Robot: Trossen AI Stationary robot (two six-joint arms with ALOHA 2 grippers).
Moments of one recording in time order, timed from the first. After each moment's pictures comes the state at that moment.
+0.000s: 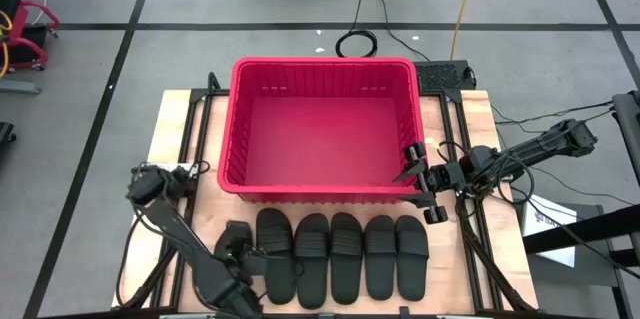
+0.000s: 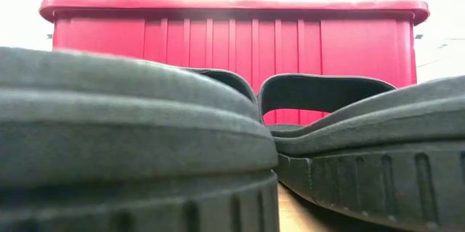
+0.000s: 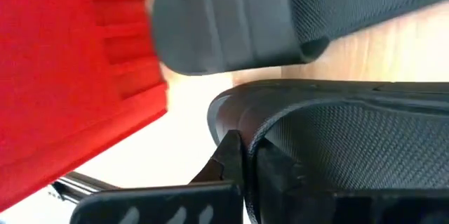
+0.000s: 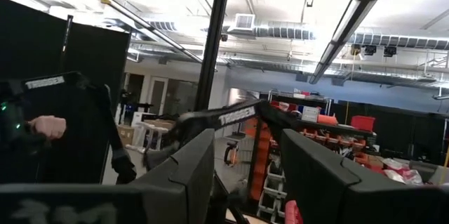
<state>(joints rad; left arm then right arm) -0.85 1.96 1.61 -1.57 -0.29 -0.82 0.29 0.87 0.41 0.88 -0.05 -0.14</state>
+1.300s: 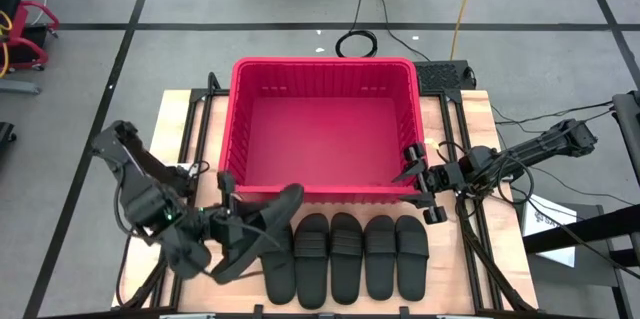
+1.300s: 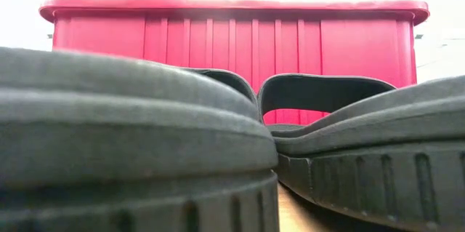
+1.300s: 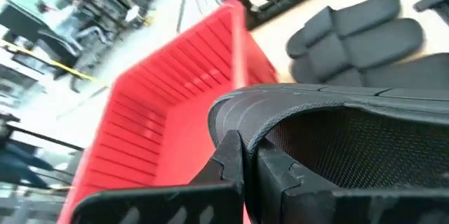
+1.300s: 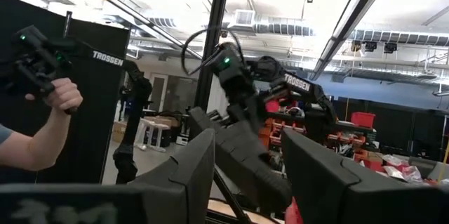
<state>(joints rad) -0.79 1.44 1.61 -1.07 -0.94 -0.14 0.29 0.87 0.41 0.86 -0.05 -0.14</state>
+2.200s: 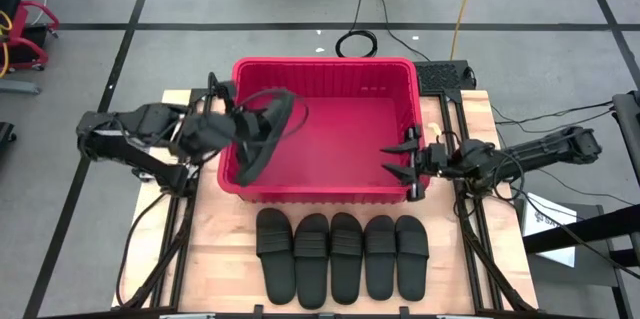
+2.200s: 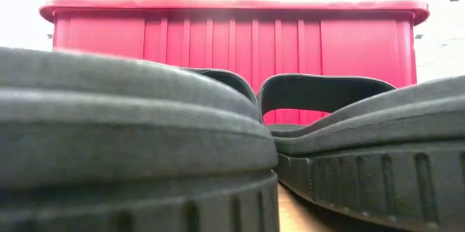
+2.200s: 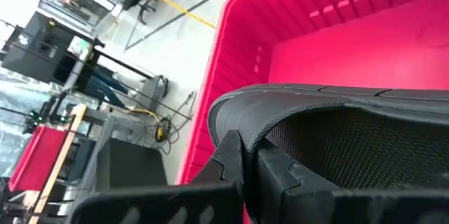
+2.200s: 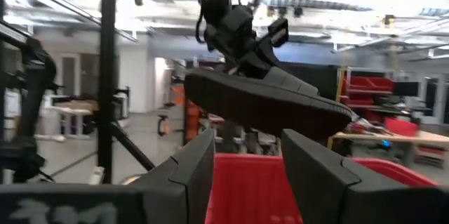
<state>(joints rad) -0.14 1.26 1.61 -1.03 -0.75 0.30 0.13 0.85 0.41 0.76 0.16 -0.09</state>
